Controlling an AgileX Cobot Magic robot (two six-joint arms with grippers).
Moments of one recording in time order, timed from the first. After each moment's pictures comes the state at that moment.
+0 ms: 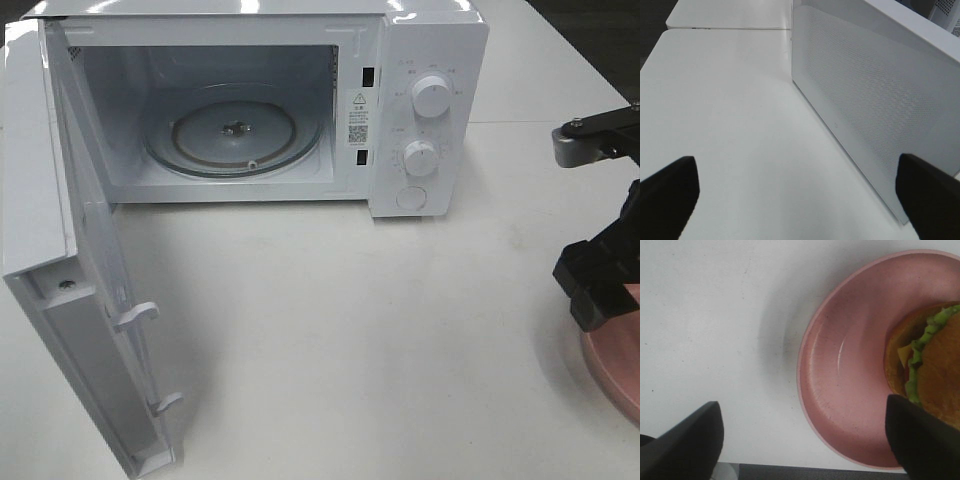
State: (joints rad) left arm 0.09 0.00 -0.52 -0.21 1.07 0.16; right arm 0.32 1.38 -0.81 -0.22 0.91 0.22
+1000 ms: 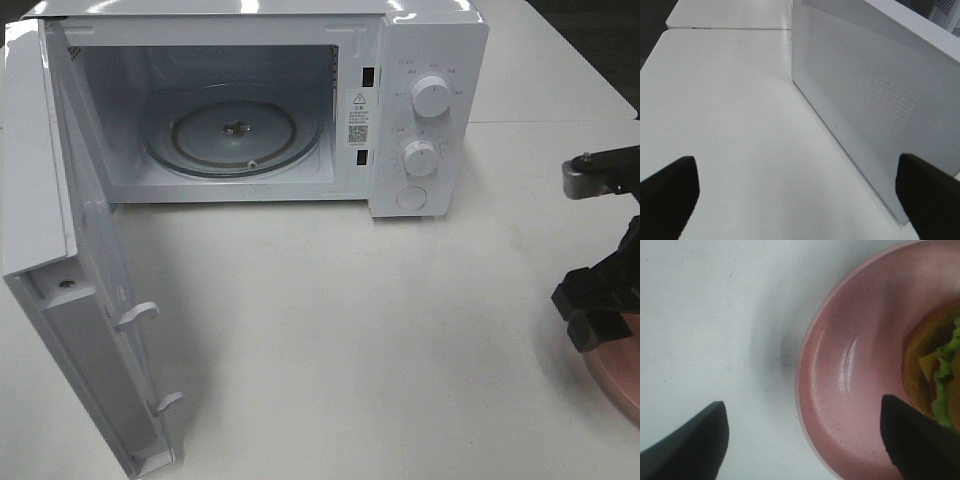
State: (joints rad) left arm 0.09 0.00 -0.52 -0.21 1.07 0.16; right arm 0.22 1.44 -0.69 -0.18 0.70 0.19
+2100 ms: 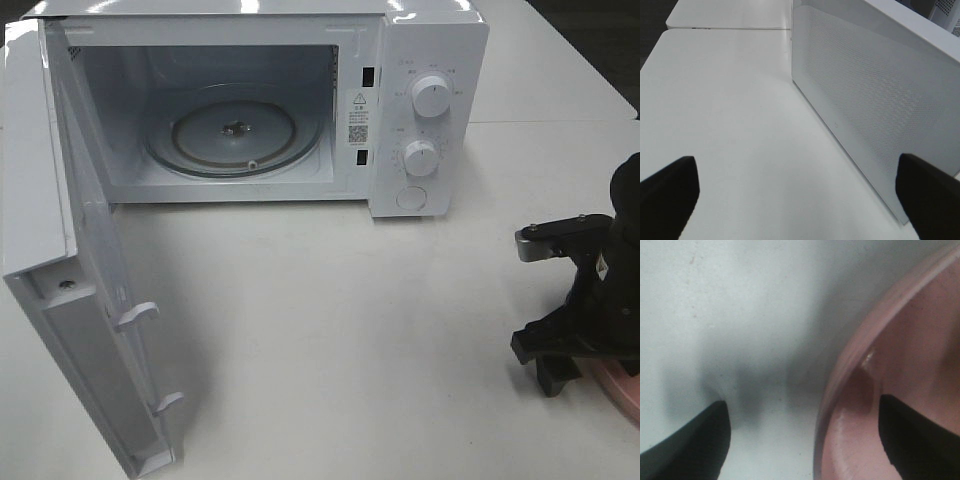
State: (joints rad) left arm 0.09 0.00 -0.52 -0.21 1.07 0.16; right arm 0.22 1.75 -0.69 -0.23 0.54 0.29
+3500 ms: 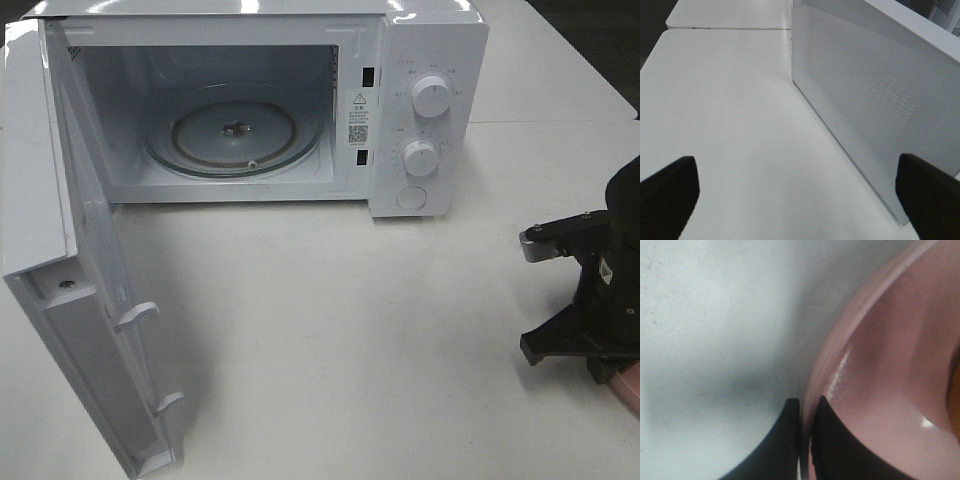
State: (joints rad) left arm 0.09 0.00 -0.52 -0.21 1.07 0.16; right arm 0.24 1.75 -0.69 -0.38 0.56 0.41
